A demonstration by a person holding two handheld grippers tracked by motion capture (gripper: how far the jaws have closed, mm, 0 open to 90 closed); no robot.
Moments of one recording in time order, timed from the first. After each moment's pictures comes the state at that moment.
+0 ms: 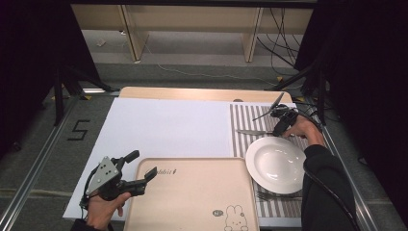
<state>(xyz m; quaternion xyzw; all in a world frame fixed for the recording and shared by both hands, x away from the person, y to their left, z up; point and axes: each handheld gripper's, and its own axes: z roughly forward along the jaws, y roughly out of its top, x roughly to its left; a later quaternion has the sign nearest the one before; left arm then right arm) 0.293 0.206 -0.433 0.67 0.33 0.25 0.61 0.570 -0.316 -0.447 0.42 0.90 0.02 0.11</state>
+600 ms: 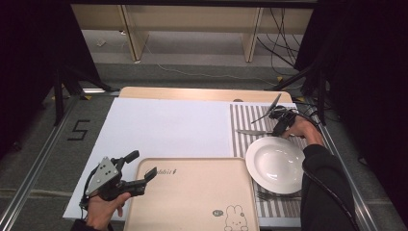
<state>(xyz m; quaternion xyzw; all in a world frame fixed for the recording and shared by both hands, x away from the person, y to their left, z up) 0.292 0.206 -0.433 0.67 0.33 0.25 0.61 0.568 -0.310 -0.450 0.40 0.91 0.01 0.11</state>
